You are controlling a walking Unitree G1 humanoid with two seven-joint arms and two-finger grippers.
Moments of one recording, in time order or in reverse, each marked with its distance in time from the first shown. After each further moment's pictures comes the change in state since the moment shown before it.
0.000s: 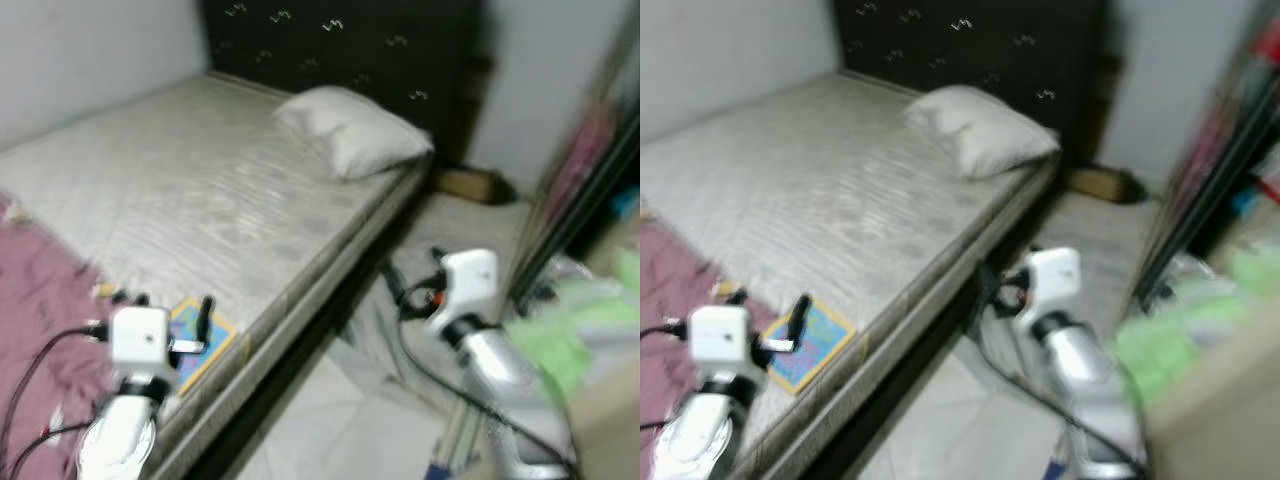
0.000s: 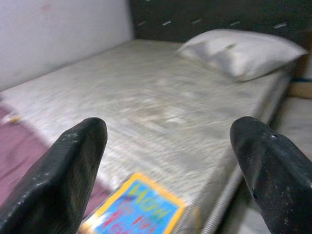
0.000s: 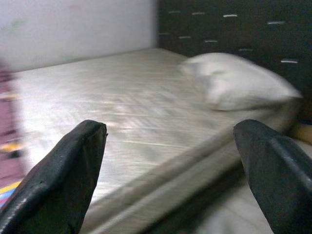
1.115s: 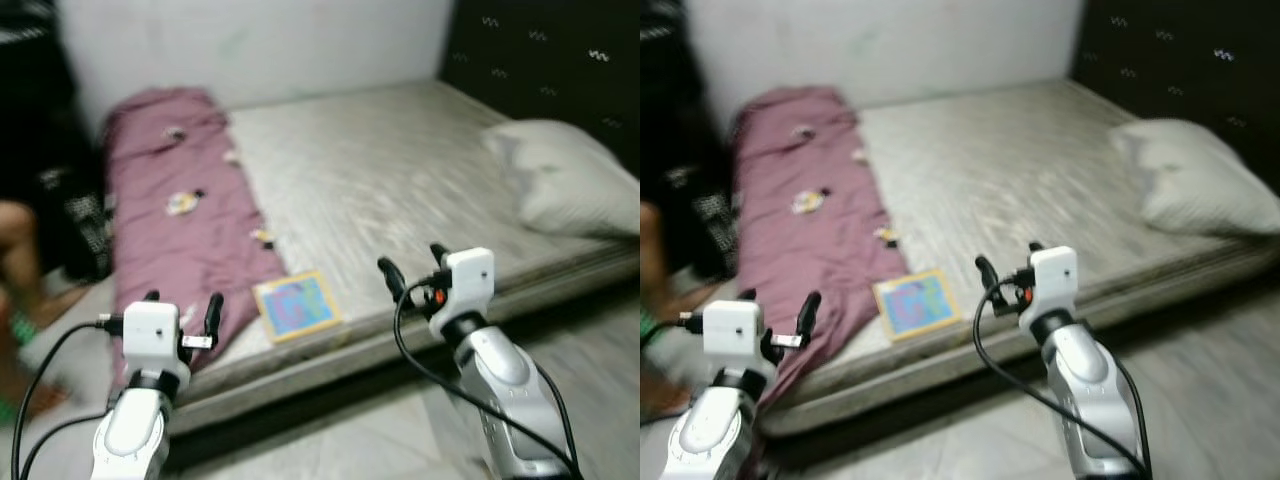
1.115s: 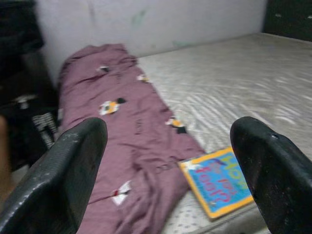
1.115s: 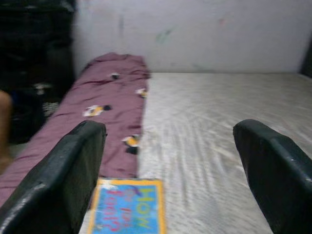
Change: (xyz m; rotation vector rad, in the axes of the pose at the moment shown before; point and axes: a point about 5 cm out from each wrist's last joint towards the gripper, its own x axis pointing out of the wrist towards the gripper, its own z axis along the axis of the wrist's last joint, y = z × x) left arm 0.008 -0.011 0.004 -0.017 -0.019 -0.041; right arm -0.001 -0.011 0.000 -0.027 -0.026 -0.038
